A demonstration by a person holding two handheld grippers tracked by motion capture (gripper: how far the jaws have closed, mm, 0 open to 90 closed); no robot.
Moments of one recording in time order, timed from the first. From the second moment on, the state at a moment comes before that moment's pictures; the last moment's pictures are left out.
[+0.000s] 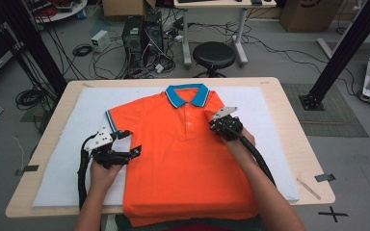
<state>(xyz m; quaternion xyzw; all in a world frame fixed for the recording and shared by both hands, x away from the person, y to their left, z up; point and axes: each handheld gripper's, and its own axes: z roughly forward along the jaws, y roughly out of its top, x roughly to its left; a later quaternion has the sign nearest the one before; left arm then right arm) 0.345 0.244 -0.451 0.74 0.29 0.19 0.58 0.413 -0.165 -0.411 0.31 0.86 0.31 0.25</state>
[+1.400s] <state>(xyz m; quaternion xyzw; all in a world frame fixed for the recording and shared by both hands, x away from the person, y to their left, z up) 0.345 0.243 -0.450 0.74 0.29 0.19 0.57 0.387 -0.248 -0.413 0.37 0.82 0.38 0.23</state>
